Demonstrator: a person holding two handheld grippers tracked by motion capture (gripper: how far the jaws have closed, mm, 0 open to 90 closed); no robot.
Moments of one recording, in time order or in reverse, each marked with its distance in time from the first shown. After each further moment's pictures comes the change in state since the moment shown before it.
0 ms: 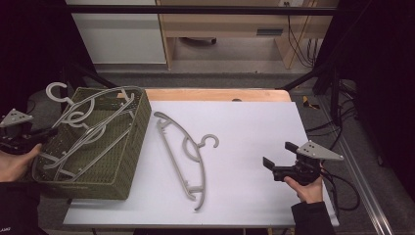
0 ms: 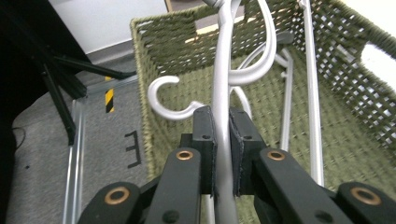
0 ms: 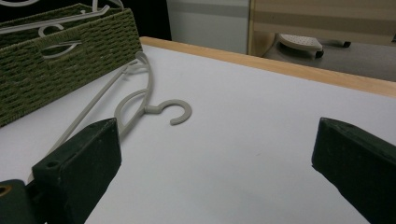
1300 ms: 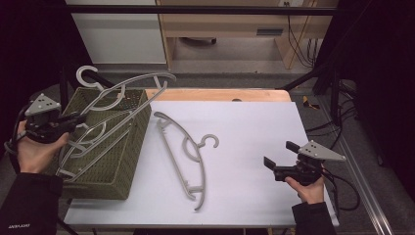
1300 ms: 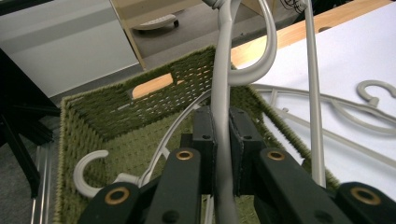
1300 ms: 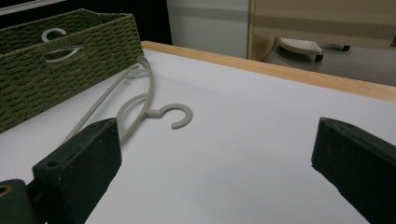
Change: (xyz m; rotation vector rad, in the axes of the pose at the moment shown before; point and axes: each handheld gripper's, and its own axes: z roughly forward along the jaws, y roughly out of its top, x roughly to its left) left arm -0.070 0.061 -0.009 -0.107 -0.120 0.068; right arm 0.001 0.002 -0.004 -0.014 0.001 -0.001
